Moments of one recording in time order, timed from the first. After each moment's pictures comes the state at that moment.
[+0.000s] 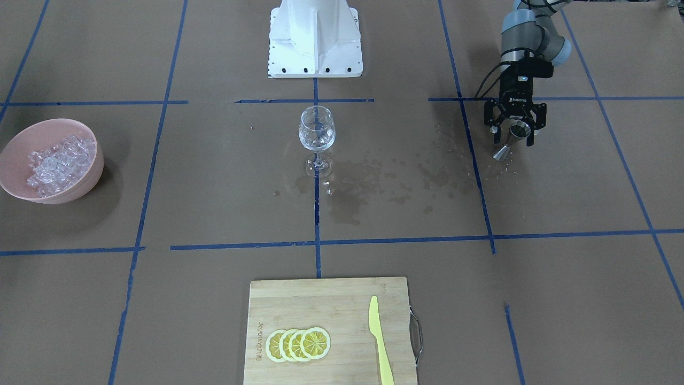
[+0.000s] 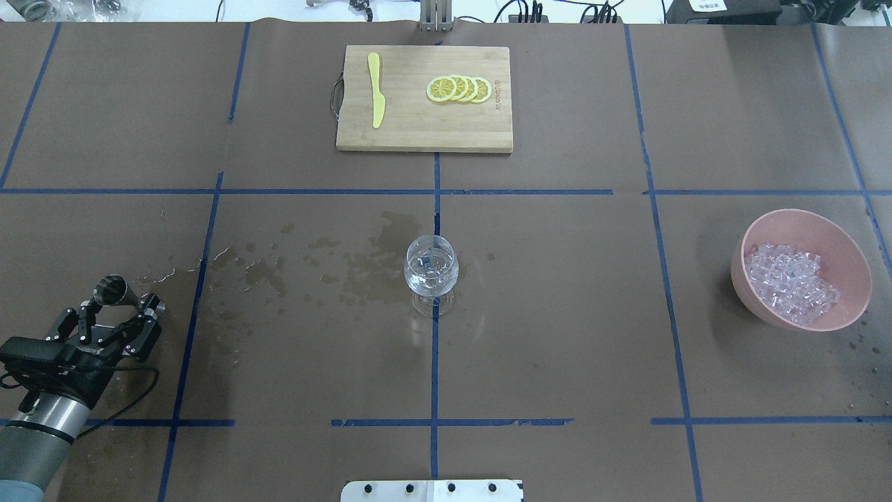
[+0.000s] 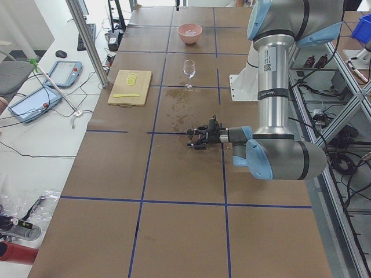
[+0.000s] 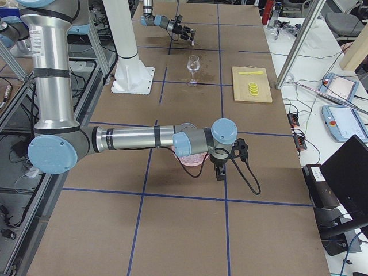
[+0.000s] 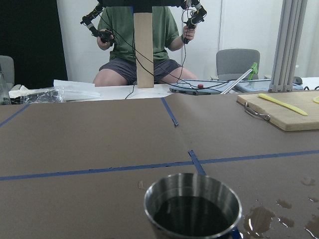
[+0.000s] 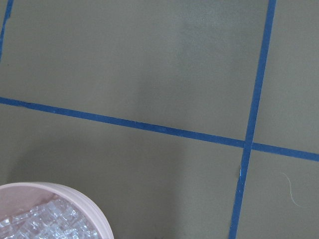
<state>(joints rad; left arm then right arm) -0.05 -1.39 -1.55 -2.95 -0.39 -1.14 1.46 -1.54 1.62 -1.43 2.43 0.07</state>
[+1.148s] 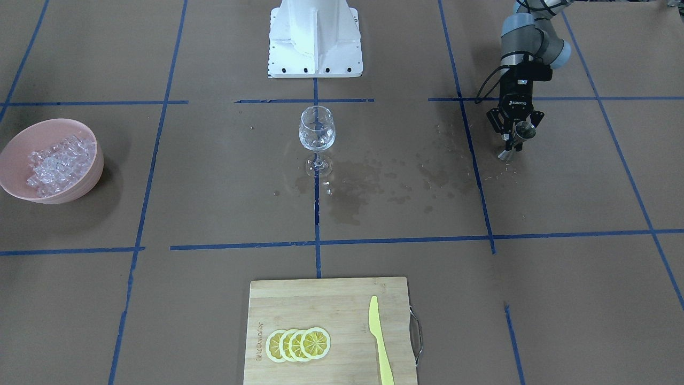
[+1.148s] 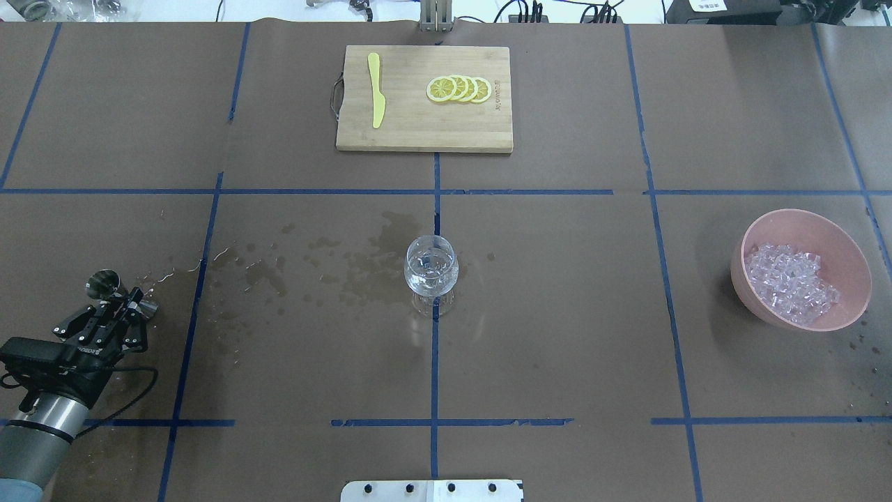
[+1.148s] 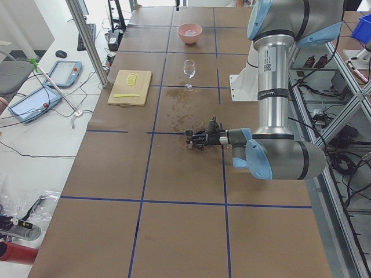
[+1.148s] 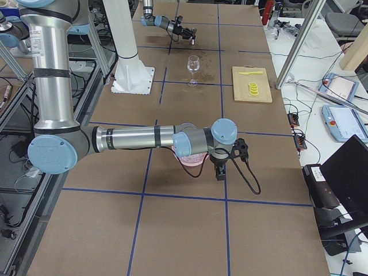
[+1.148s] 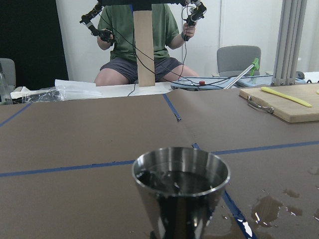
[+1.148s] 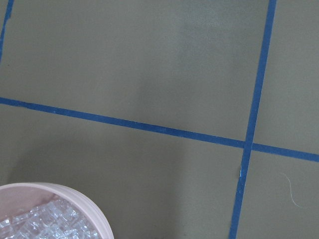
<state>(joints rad) -0.05 -1.39 -1.54 -2.96 -0.39 -1.11 1.46 -1.54 1.62 -1.43 2.43 0.07</state>
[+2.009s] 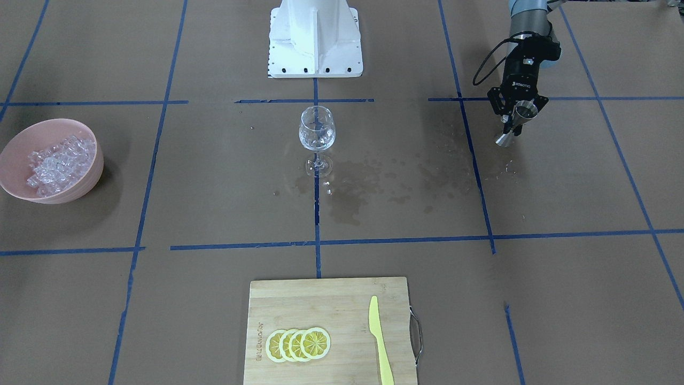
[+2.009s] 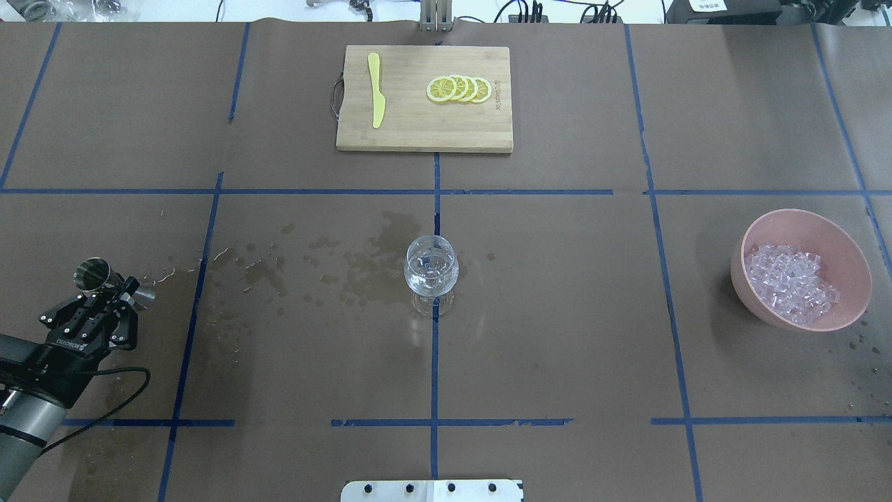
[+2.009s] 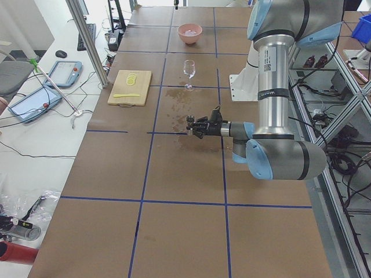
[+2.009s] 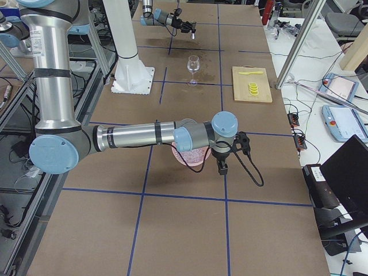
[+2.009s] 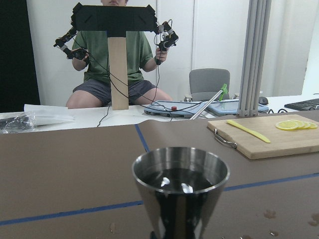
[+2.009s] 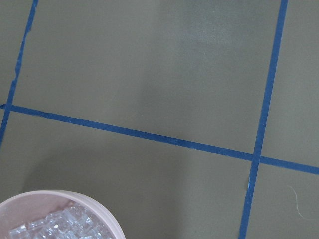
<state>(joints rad) -0.05 -1.40 -1.62 -3.32 -0.40 -0.70 1.46 -1.53 1.66 -1.43 2.43 0.09</state>
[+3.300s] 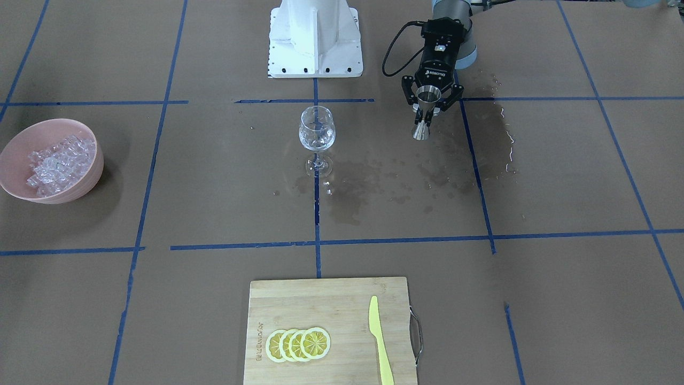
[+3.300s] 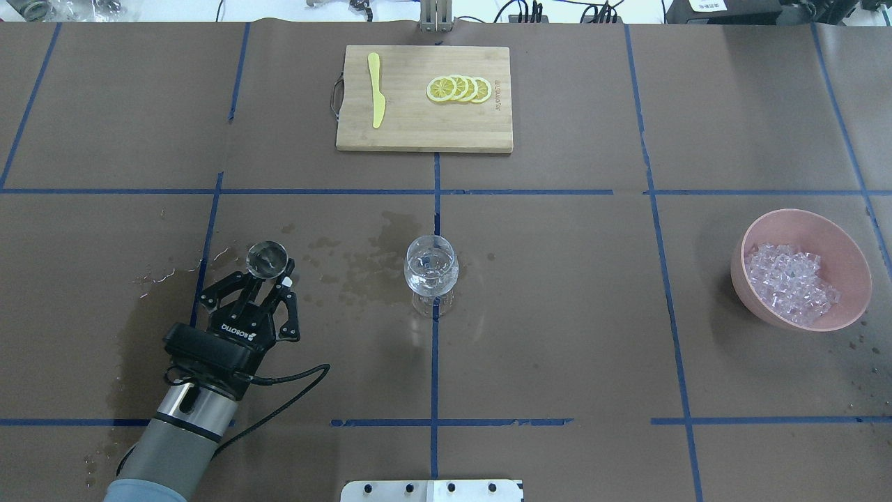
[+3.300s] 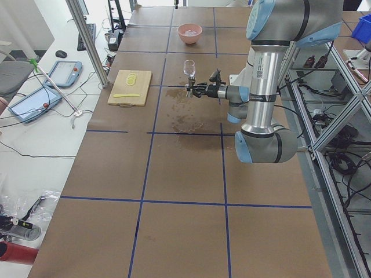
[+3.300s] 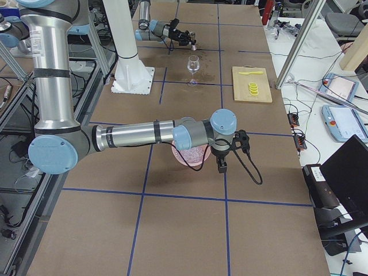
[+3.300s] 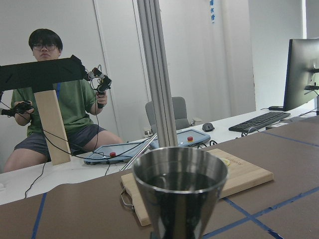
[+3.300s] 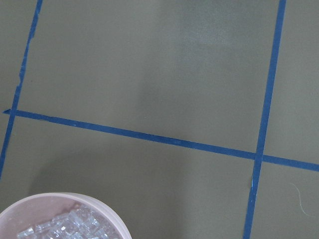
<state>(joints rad) -0.06 -1.82 -1.67 -3.04 -0.40 -0.32 1.46 -1.54 1.68 -1.43 2.43 0.11</state>
